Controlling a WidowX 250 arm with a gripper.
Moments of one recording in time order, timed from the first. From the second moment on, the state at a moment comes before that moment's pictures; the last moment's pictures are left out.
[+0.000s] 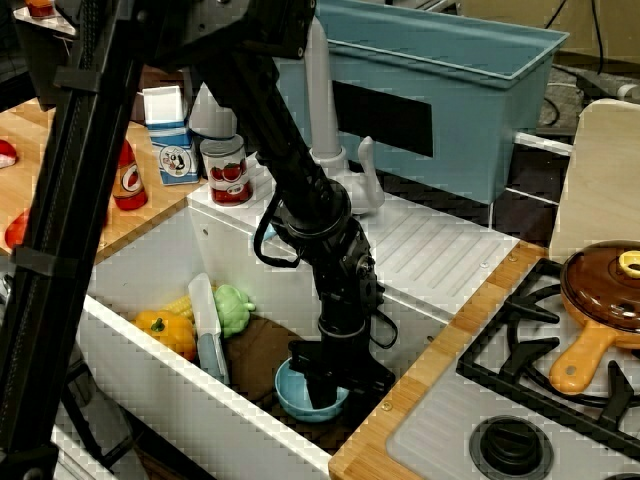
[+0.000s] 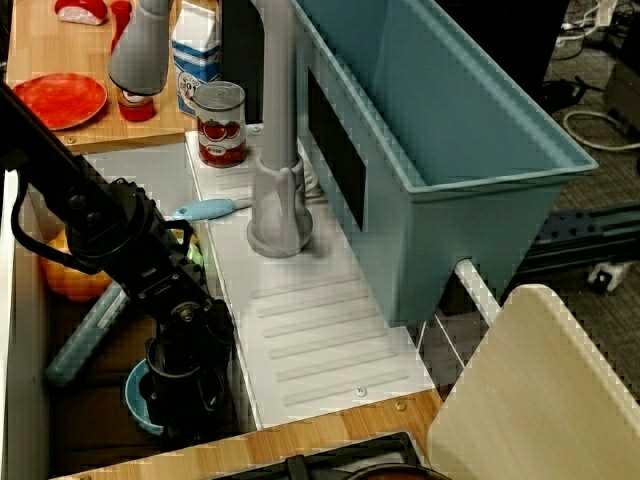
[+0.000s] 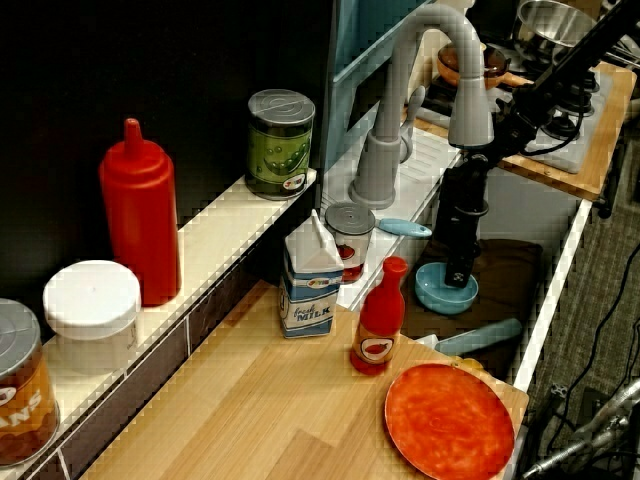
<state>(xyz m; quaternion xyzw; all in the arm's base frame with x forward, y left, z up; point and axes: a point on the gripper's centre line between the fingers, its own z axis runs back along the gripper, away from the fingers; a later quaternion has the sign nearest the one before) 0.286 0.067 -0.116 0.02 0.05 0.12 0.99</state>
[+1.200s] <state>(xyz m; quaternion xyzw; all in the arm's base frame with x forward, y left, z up) 0.275 0.071 -0.117 0.02 0.07 0.12 0.99</state>
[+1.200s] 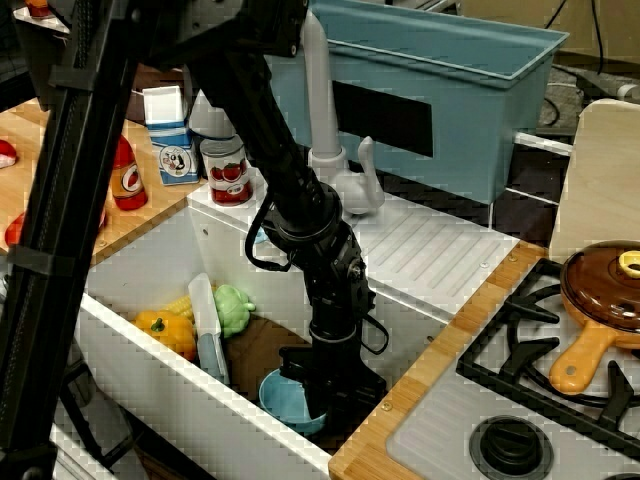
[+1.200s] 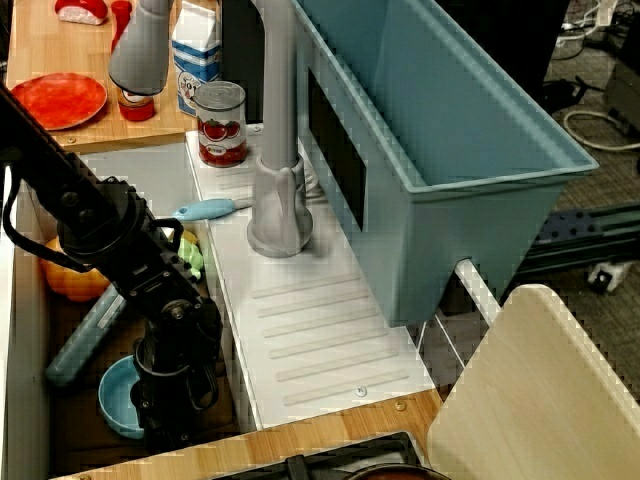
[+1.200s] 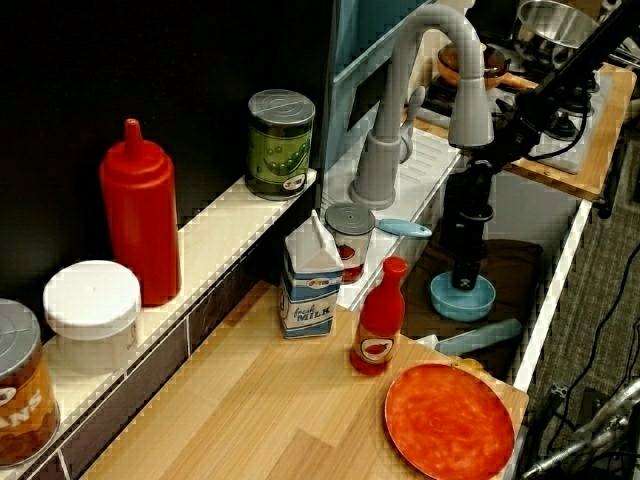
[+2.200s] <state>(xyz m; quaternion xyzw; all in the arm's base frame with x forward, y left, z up) 0.261 0.072 -0.081 -0.01 0.07 0.13 0.99</state>
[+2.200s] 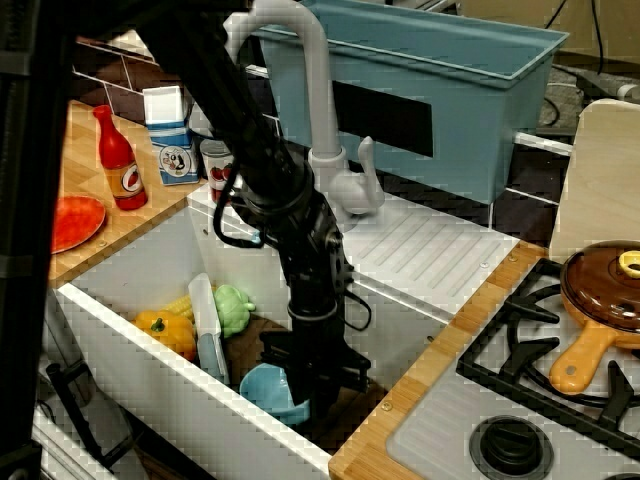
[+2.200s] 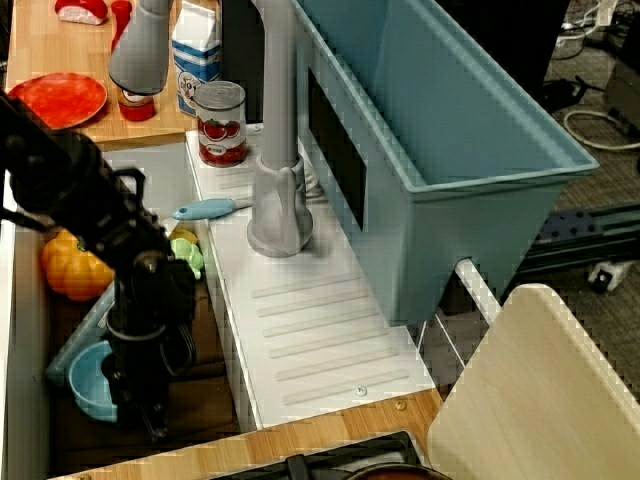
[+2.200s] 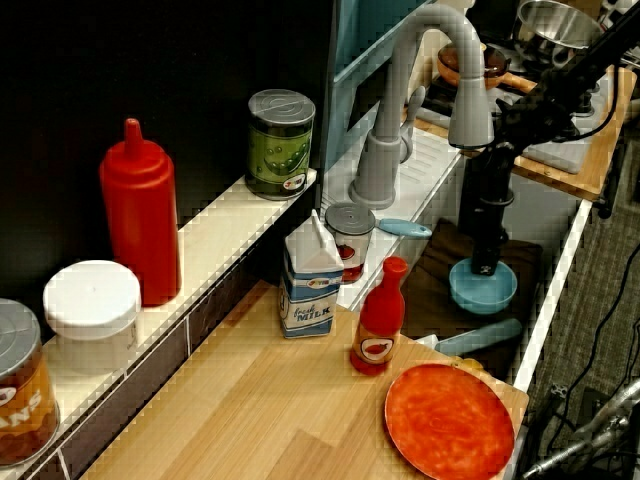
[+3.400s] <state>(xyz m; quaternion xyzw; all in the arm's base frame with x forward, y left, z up) 0.258 0.076 0.035 -0.12 0.09 0.12 0.98</state>
